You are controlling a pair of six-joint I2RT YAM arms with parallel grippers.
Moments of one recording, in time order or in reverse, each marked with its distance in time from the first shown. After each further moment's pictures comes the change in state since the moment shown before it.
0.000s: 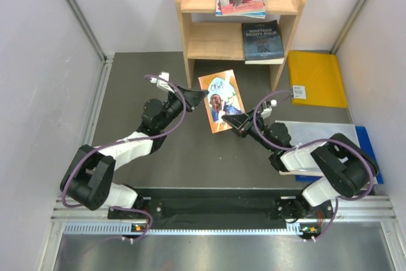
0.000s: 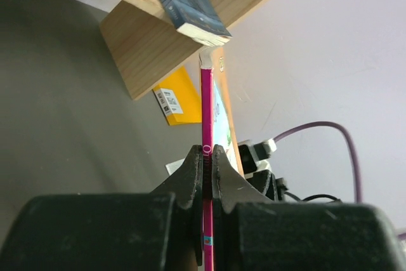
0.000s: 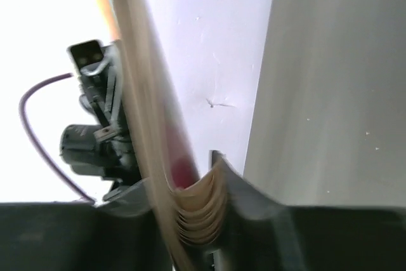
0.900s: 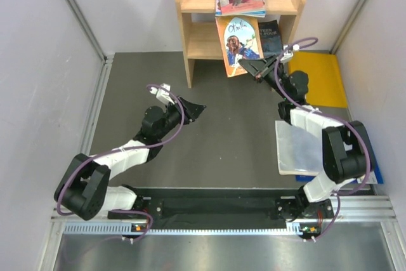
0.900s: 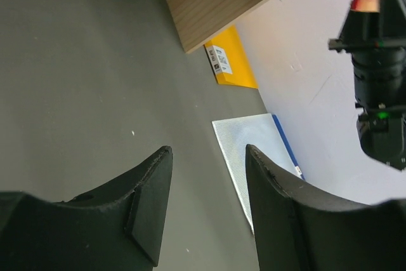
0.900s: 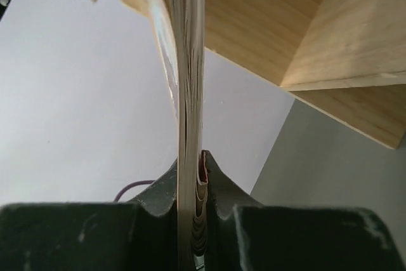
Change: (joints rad) left arm -0.005 -0.079 -0.106 -0.183 -0.051 0.080; right arm -0.350 0.067 0.555 -0.217 -0.290 -0.126
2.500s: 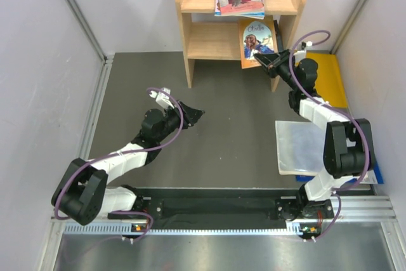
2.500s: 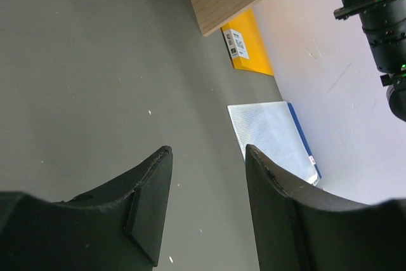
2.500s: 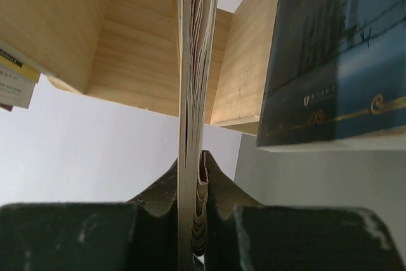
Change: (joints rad) left arm -0.001 -0.054 -0.045 -0.080 -0.008 0.032; right arm -0.150 0.064 0.134 -0.338 0.017 0.001
